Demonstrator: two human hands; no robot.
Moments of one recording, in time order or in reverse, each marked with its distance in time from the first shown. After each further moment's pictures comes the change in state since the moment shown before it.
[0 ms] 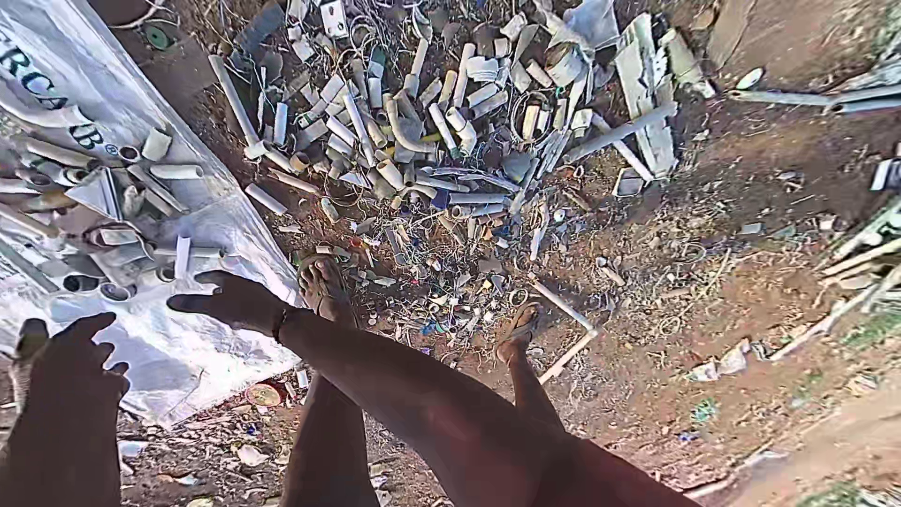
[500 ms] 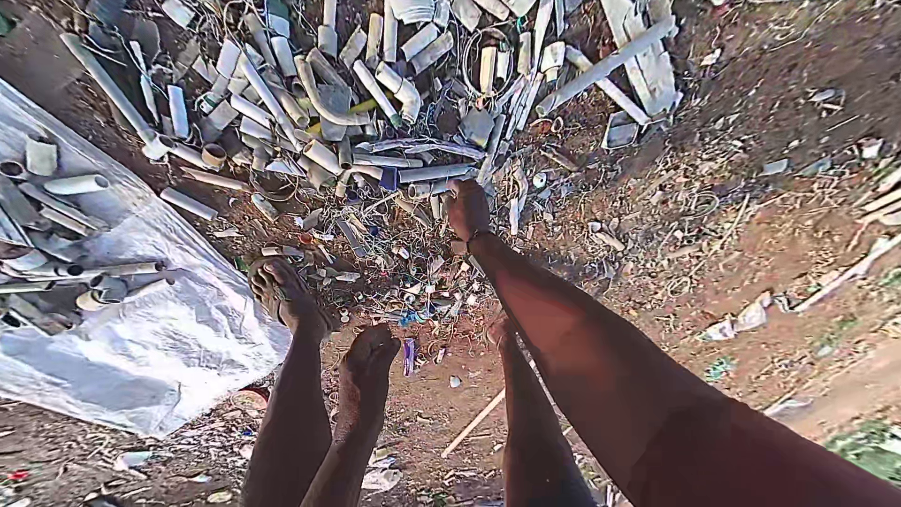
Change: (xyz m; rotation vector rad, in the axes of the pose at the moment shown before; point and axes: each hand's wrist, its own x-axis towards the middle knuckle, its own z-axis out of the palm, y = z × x) left_hand -0.299 -0.086 0.210 0.117 -0.727 0.254; right_hand -0.174 0.138 -0.409 -0.858 1.049 0.177
